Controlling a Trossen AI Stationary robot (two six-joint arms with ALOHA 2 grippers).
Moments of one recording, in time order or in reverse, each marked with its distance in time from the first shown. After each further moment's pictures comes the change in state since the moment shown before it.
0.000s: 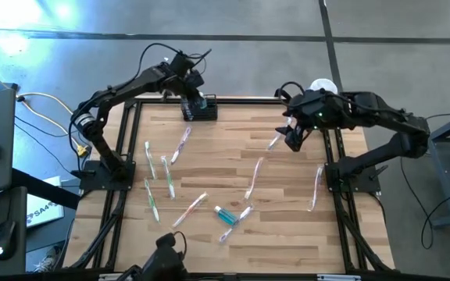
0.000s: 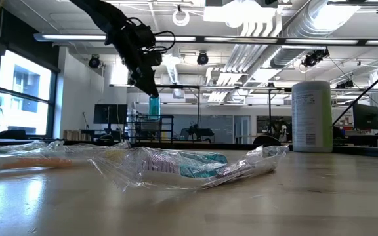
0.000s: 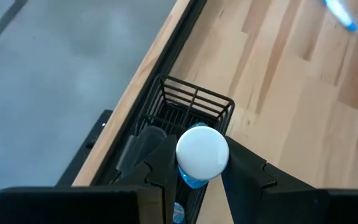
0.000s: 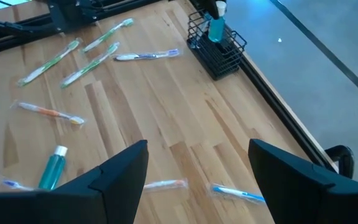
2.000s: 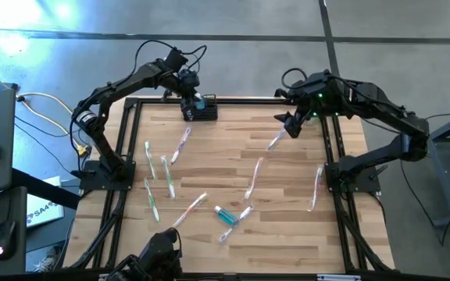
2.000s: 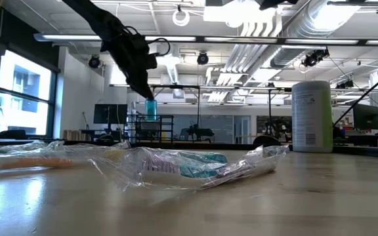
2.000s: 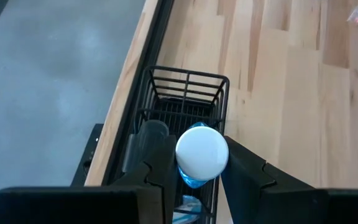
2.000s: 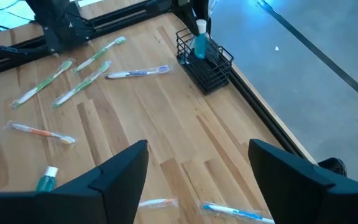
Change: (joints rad) left arm 0.079 0.030 0.001 -0.044 0.152 0.265; right arm -0.176 0.000 0.000 0.077 -0.124 -0.103
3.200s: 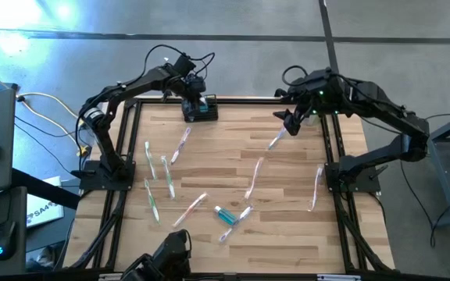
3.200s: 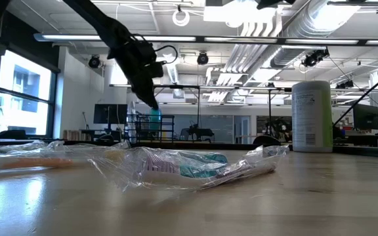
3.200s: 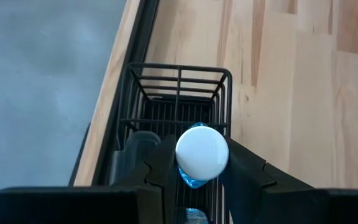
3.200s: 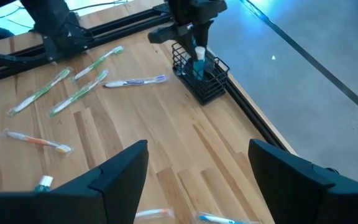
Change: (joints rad) left arm -0.048 0.077 -0.001 0.051 -0.036 0.012; right arm -0.023 0.000 0.000 0.035 -0.004 -0.027
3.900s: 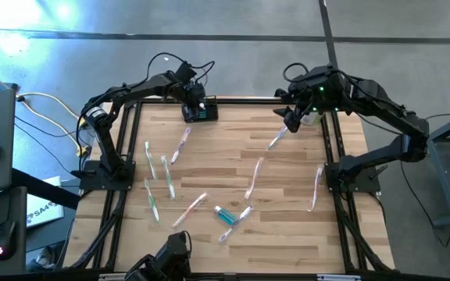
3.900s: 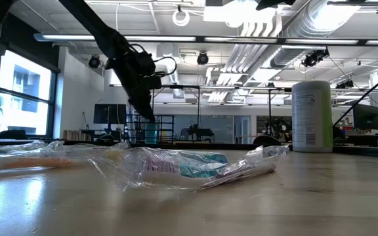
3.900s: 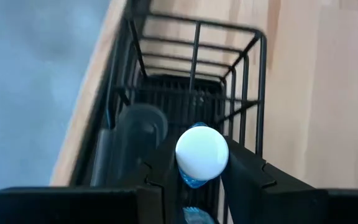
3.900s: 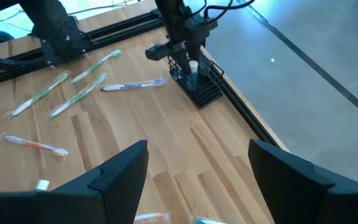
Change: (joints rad) left arm -0.006 0.022 -0.110 0.115 -0.028 -0.034; right arm -0.042 0.000 0.000 0.016 -0.031 -0.026
